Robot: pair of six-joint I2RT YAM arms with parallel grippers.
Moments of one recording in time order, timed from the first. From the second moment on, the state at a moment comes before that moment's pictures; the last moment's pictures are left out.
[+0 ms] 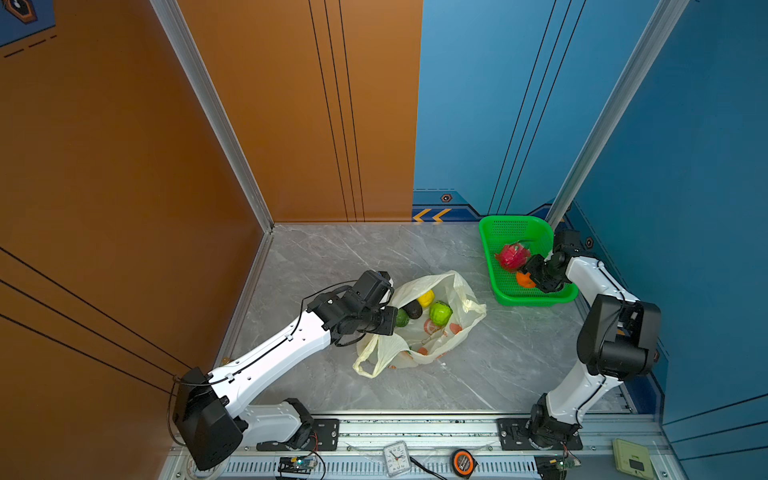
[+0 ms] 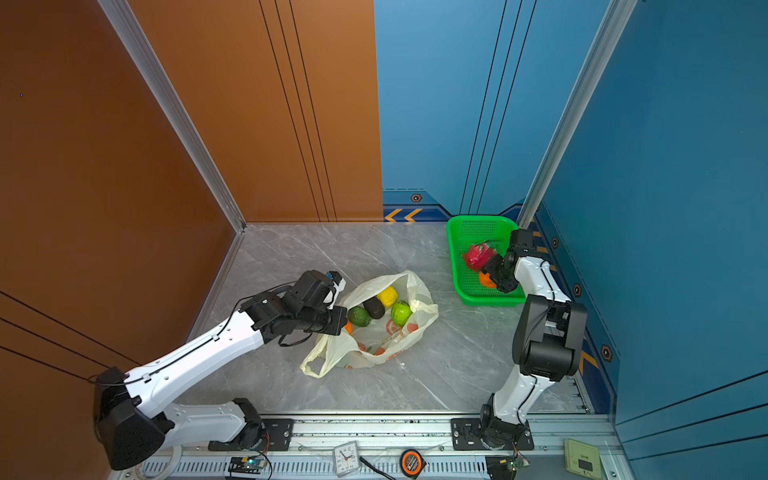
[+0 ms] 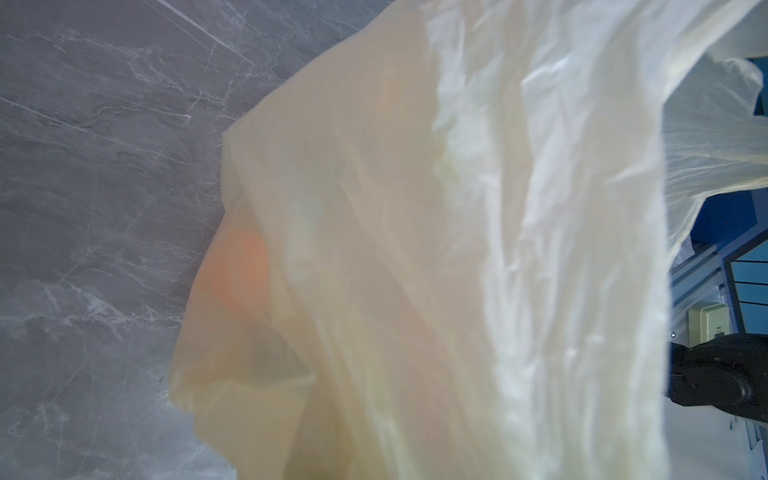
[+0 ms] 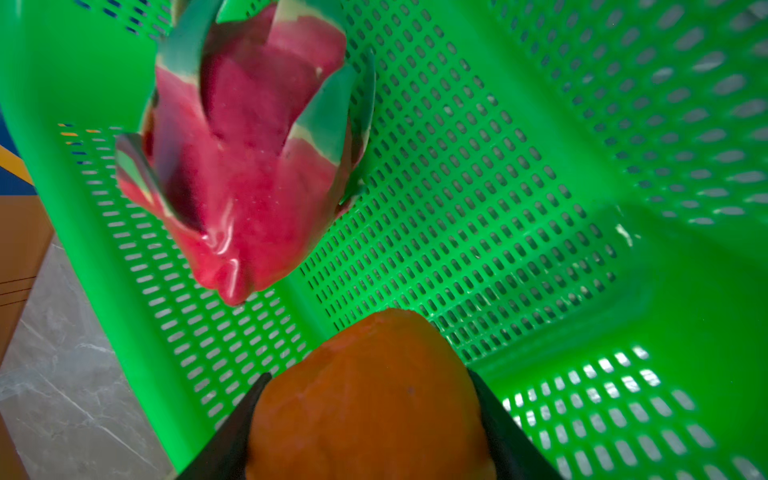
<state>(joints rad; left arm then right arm) -0.75 1.26 1.09 -0.79 0.07 -0.54 -0.23 1.79 1.33 -0.67 -0.20 0.55</state>
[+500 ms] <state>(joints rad) -0.75 1.26 1.09 -0.79 0.07 -0.55 -0.17 1.79 1.37 -0.71 -0.15 0.50</state>
